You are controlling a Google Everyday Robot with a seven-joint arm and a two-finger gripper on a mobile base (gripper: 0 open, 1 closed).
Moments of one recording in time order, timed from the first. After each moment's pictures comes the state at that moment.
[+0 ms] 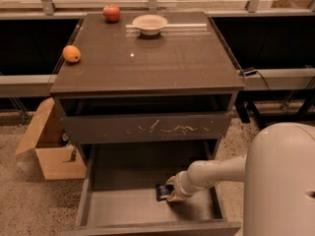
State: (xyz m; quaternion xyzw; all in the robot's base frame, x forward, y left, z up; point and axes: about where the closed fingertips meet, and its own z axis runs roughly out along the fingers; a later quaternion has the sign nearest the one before) arm 0.520 -0.074 0.358 -0.71 0.67 0.08 0.21
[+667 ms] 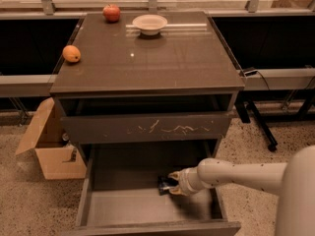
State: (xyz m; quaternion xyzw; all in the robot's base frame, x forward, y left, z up) arm 0.531 -0.083 0.371 -0.72 0.64 0.09 0.26
